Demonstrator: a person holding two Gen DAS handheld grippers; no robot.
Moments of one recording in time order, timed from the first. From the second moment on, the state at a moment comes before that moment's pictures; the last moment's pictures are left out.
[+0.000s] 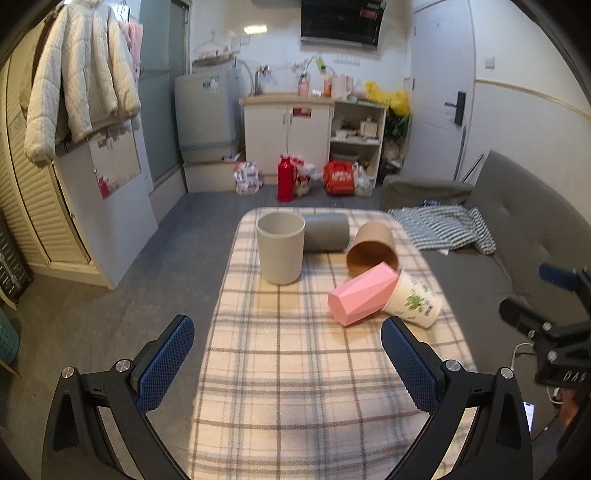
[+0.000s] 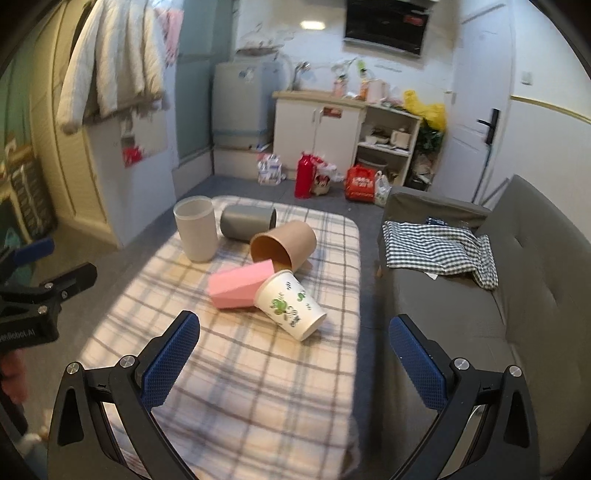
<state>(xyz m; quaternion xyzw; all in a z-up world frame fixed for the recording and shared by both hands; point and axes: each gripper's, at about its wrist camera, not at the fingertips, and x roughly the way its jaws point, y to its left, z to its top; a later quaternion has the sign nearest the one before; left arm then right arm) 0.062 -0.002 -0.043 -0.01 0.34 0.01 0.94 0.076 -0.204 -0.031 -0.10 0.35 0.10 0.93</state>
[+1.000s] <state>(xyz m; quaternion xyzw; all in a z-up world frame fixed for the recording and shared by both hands) 0.145 -0.003 -0.126 0.00 0.44 0.02 0.90 0.203 -0.197 -0.165 -0.17 0.52 0.13 0.83</state>
